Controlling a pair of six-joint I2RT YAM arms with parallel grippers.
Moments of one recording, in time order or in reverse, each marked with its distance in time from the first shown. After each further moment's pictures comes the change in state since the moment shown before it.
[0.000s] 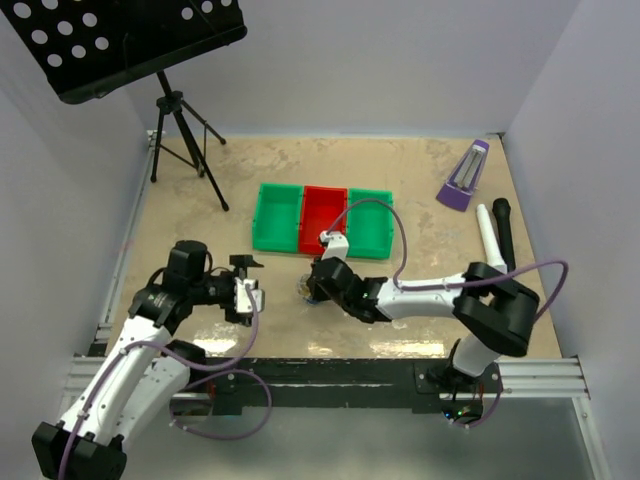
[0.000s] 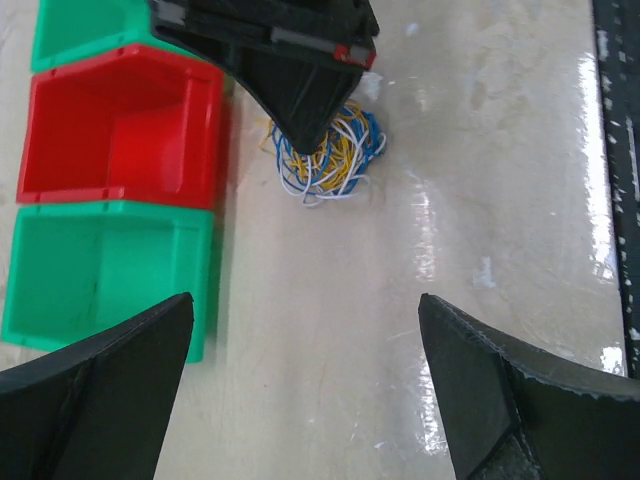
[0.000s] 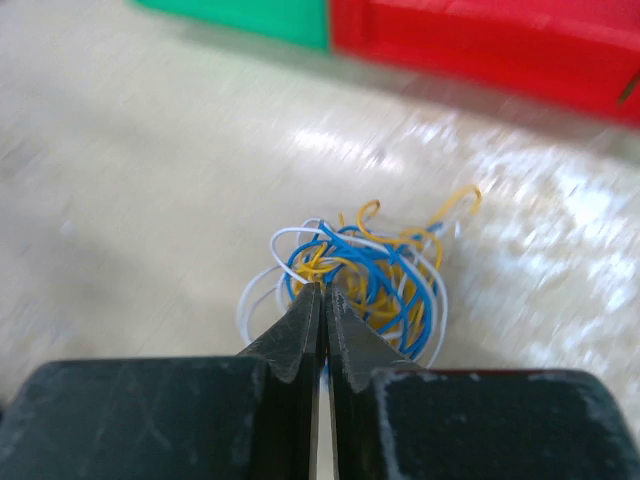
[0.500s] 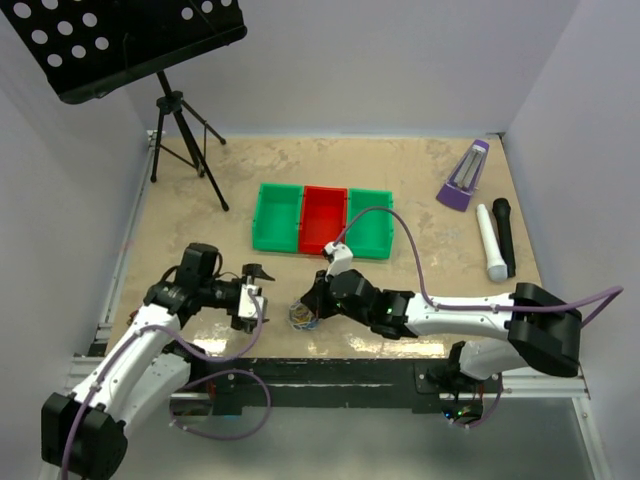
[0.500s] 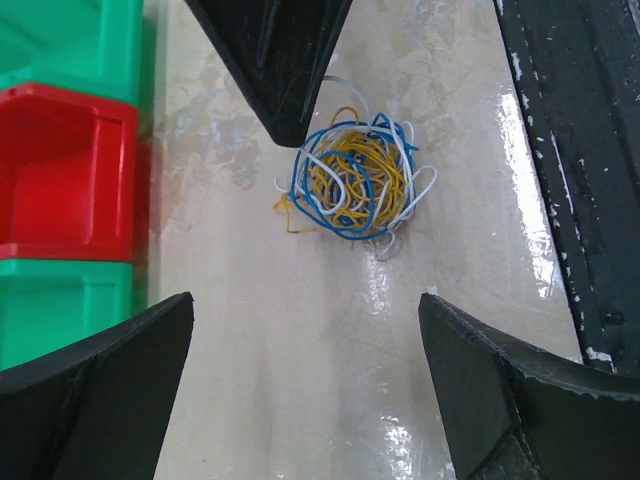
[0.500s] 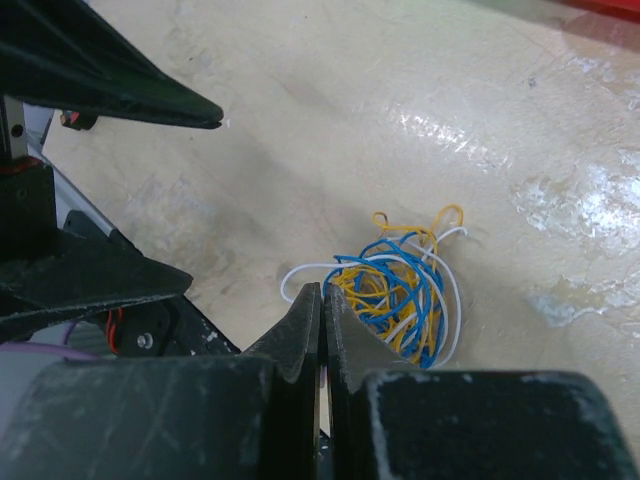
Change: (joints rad) left arm -0.001 0.075 -0.119 0.052 0.171 0.142; right arm 0.108 -0.297 -0.130 -0.011 -0.159 0.016
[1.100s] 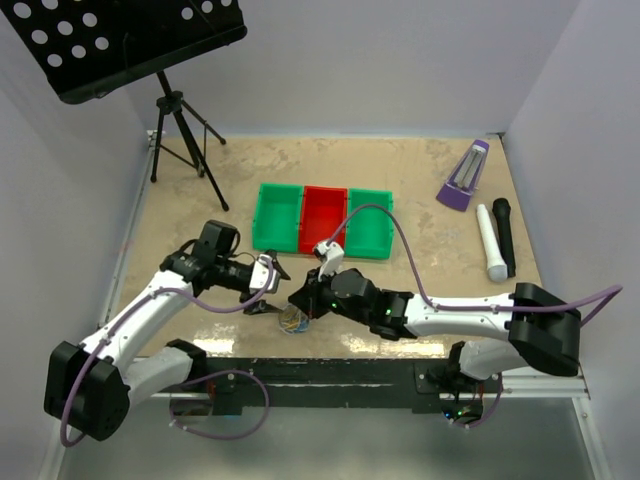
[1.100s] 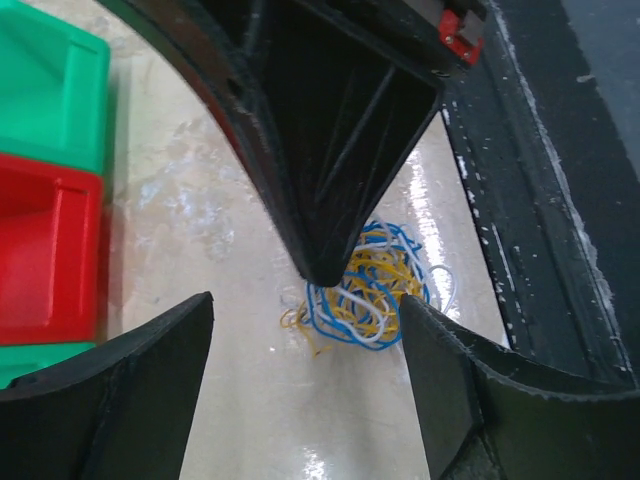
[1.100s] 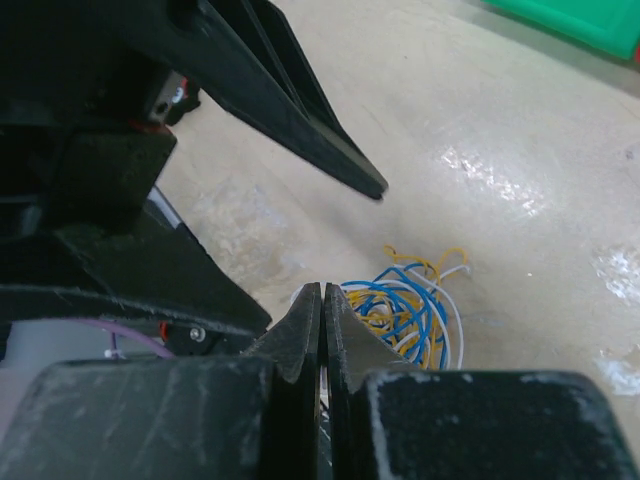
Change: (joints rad) left arm -0.079 0.283 0.202 0.002 0.107 -0.183; right arm 0.016 0.002 0.005 0.129 -0.076 -0.082
